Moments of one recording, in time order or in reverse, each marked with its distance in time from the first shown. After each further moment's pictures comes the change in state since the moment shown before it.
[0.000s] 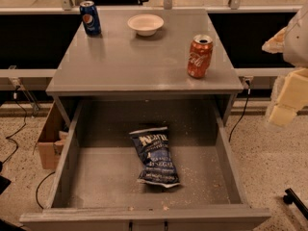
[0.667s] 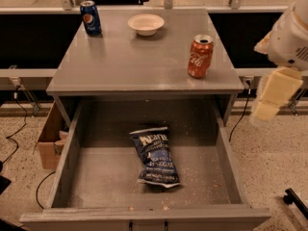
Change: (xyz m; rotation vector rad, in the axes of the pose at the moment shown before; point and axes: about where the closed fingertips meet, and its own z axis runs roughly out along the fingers) arm -0.007 -0.013 0.017 0.008 0.018 0.032
